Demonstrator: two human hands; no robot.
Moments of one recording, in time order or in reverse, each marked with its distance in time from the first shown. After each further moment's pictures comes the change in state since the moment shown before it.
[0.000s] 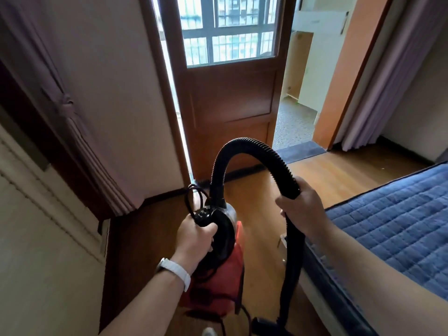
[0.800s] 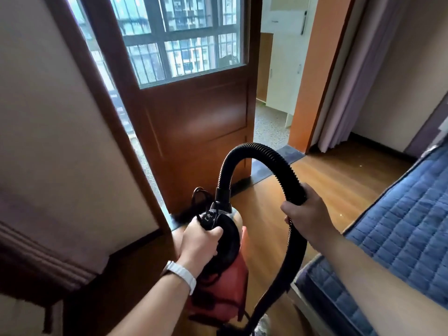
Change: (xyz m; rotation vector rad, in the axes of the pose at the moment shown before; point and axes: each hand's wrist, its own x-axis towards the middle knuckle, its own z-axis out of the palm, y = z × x) left_hand 0.336 0.088 0.075 0.067 -0.216 0.010; right_hand 0.295 0.022 0.060 0.042 0.237 0.106
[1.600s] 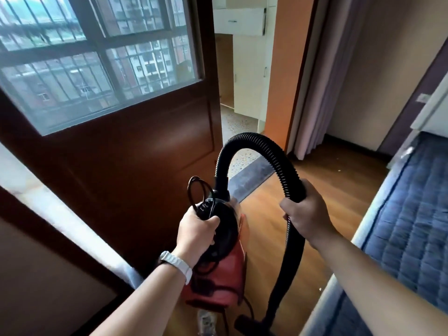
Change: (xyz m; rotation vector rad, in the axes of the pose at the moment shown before) left_hand 0.311 0.169 0.154 0.015 -0.136 0.068; right_hand 0.329 0.022 -0.027 0.011 0.211 0.040
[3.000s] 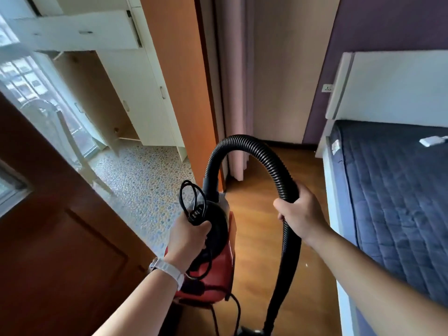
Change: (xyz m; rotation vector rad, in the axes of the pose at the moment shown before) left_hand 0.483 0.246 0.312 0.253 -0.413 0.211; right_hand 0.513 0.082 -0.052 -0.050 0.394 0.260
